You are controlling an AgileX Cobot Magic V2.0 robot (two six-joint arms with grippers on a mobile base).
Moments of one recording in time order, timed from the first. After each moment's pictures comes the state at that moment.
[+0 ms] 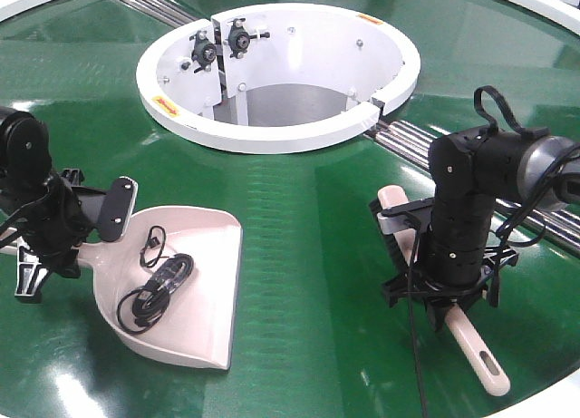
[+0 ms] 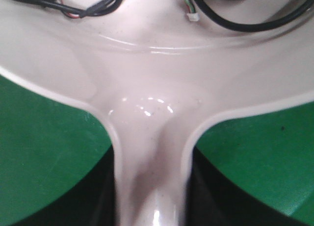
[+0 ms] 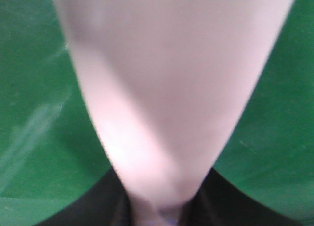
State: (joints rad) left arm -0.15 1.76 -1.23 0.10 0.98 1.35; right arm 0.30 1.89 -1.26 -0.03 1.22 -0.03
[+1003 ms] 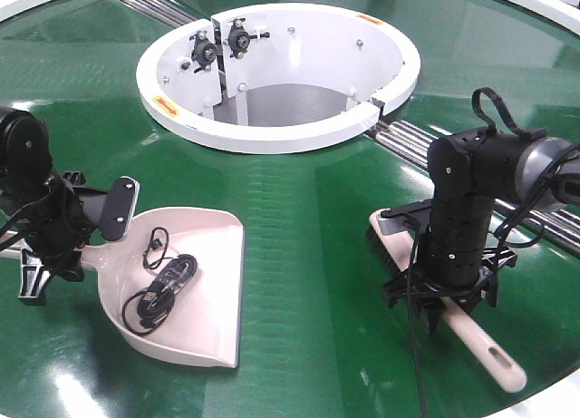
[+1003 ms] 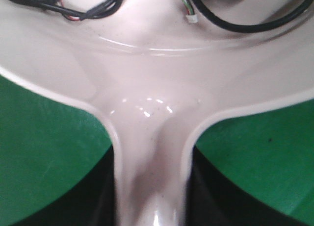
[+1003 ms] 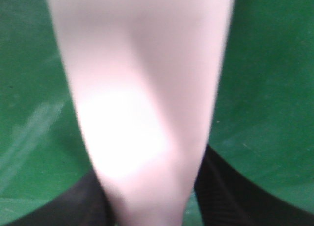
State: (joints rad) left arm -0.15 1.76 -1.23 0.05 0.99 1.34; right arm 0.30 1.90 -1.26 -0.02 1.21 -0.03
